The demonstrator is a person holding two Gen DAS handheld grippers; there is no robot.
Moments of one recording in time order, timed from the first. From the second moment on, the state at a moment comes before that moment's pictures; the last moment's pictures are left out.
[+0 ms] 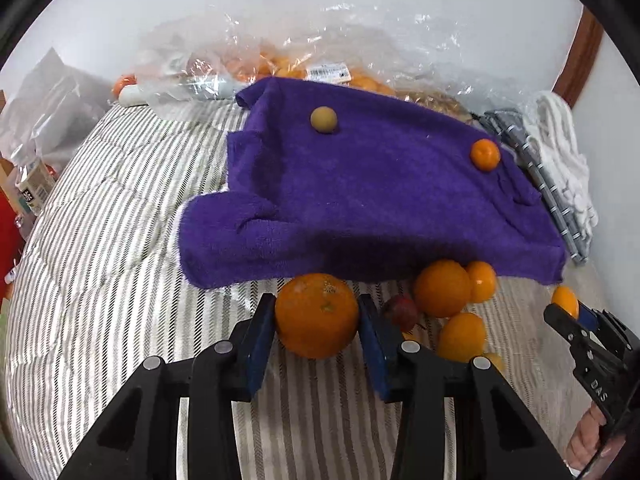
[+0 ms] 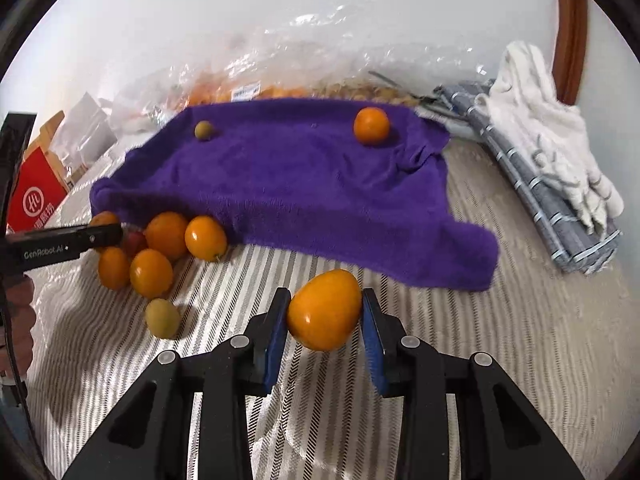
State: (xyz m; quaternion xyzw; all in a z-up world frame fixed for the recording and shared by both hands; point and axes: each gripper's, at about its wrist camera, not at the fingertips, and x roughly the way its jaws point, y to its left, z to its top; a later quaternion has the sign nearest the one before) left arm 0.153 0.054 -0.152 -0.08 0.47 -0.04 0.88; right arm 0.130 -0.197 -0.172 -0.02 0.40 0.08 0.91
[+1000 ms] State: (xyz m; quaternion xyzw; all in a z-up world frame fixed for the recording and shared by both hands) left arm 0.109 0.076 -0.046 -0.10 0.36 -0.04 0.93; right arm 0.111 -0.202 -0.073 0.01 0.33 0.05 0.94
